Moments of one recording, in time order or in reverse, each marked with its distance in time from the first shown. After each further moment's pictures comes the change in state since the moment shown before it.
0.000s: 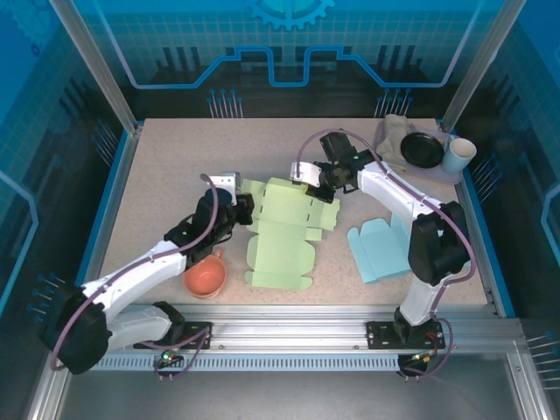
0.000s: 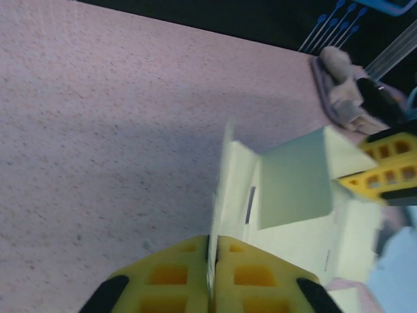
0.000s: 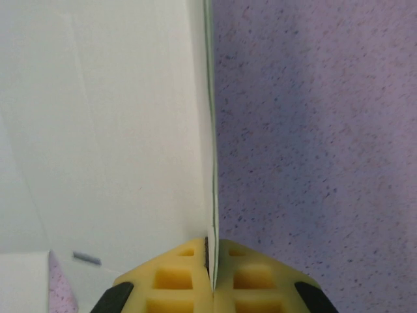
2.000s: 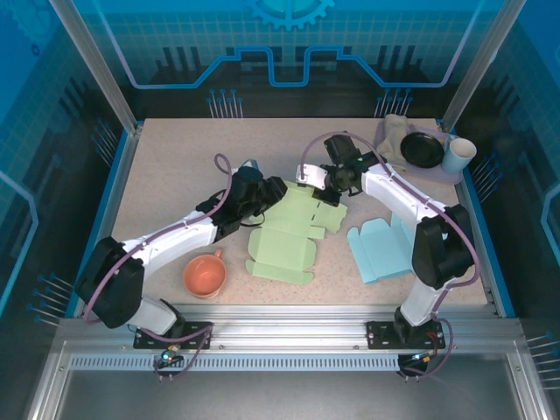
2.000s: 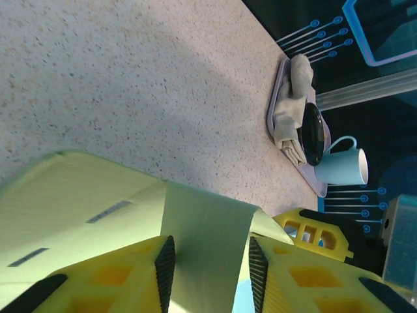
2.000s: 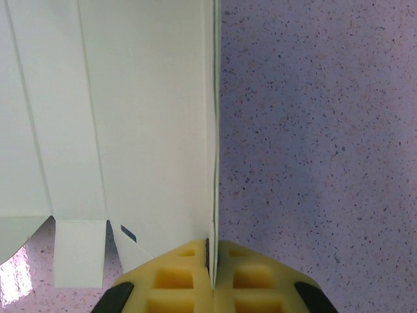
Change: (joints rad) left arm -0.057 0.351 0.254 0.007 0.122 -0.563; right arm -0.013 -0.034 -0.043 -0.029 0.044 0.029
